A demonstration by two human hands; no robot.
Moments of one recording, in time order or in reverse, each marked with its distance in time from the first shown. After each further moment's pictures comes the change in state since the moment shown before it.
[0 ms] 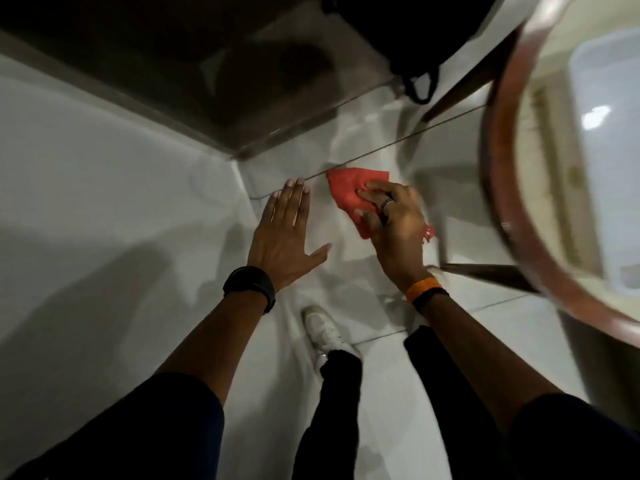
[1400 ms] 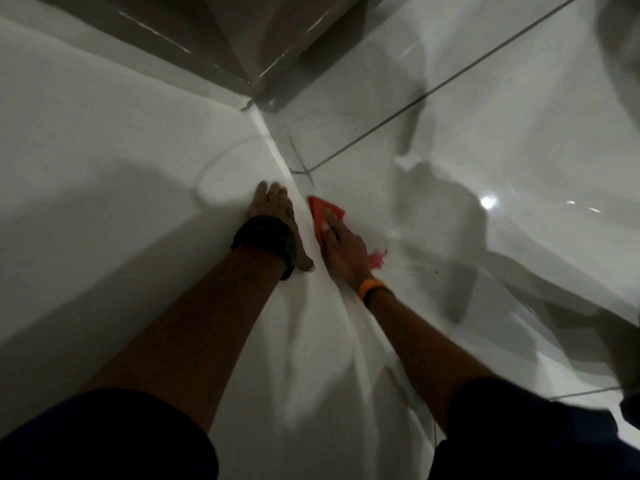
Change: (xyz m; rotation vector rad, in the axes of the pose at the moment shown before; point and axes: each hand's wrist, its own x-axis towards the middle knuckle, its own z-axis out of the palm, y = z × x) left_hand 0.131 -0.164 0.242 0.765 -0.865 -0.033; right_hand -0.022 0.197 0.482 0.344 -0.451 0.544
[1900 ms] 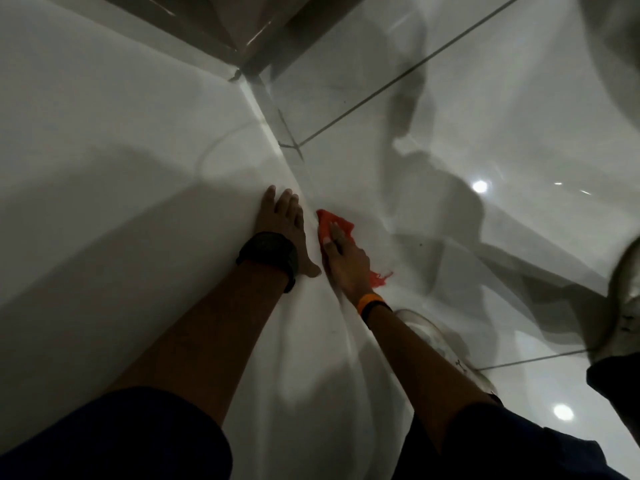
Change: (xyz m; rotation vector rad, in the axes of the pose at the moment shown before) left_hand -0.029 0.049 0.027 -0.018 0.048 0.067; right_hand -0.059 0.045 0.006 -0.011 -0.019 0.122
